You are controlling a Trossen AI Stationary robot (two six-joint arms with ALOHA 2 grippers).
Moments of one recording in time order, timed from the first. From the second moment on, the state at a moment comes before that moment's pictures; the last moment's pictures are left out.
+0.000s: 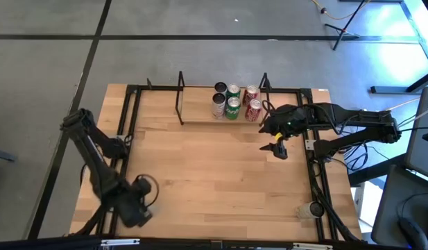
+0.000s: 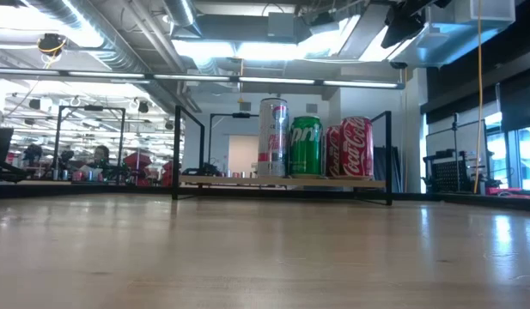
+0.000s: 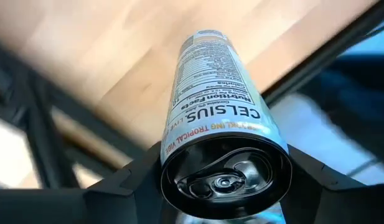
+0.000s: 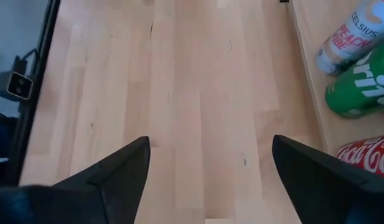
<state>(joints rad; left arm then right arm) -0.91 1.51 1.36 -1.22 0.12 -1.79 -0.01 1.13 1.21 -0.95 -0.10 0.05</state>
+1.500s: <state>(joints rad) -0.27 1.52 1.75 -1.10 -0.35 -0.92 0.00 1.47 1.21 -0.35 -0.31 0.05</state>
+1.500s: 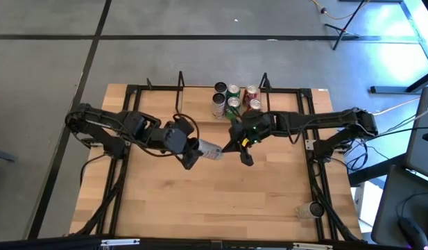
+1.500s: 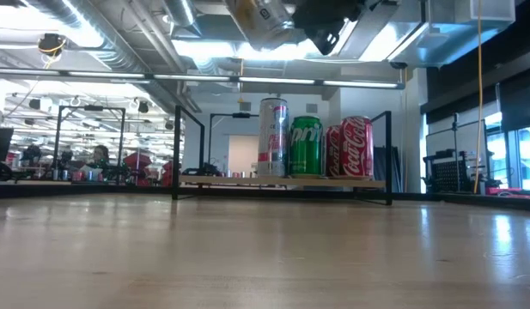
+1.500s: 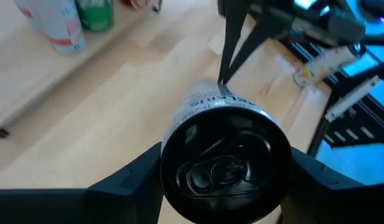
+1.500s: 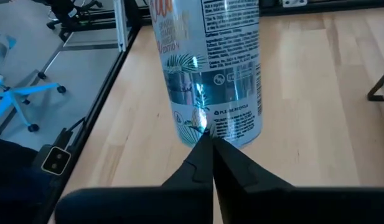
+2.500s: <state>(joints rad) 0.29 1.52 1.75 -1.06 -0.22 -0.10 -0.17 1.33 1.22 -0.47 0.03 -0.06</state>
